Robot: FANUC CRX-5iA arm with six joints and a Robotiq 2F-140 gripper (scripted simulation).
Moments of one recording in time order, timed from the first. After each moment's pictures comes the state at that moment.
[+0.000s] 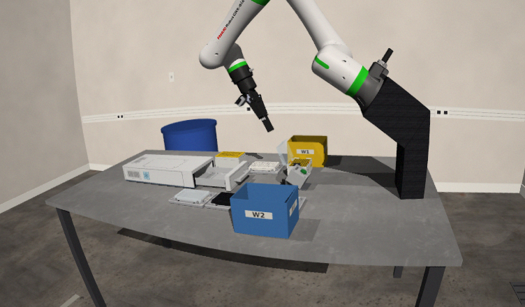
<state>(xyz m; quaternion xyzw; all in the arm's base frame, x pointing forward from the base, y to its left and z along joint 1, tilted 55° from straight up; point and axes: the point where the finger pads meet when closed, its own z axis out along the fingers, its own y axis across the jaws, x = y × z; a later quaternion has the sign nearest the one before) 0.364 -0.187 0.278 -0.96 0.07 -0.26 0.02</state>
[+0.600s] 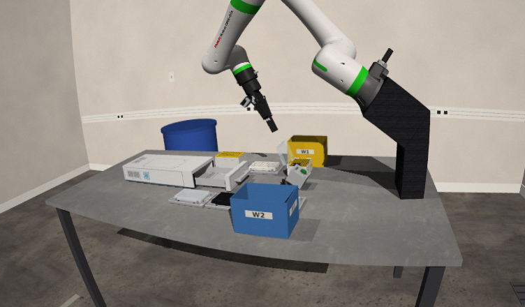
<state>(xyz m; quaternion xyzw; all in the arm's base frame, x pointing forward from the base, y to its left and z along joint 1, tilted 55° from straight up) 0.367 -0.239 0.265 -0.96 0.07 -0.26 0.03</state>
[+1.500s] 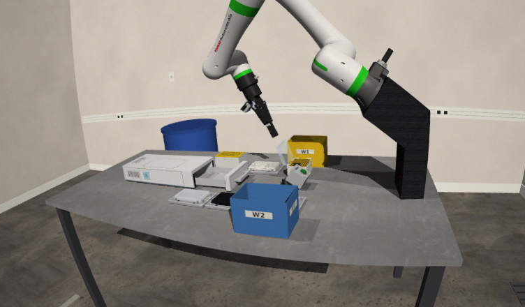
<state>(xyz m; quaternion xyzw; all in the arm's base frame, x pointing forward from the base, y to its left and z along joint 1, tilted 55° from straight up) 0.387 -0.240 0.251 -0.96 0.07 -0.26 0.03</state>
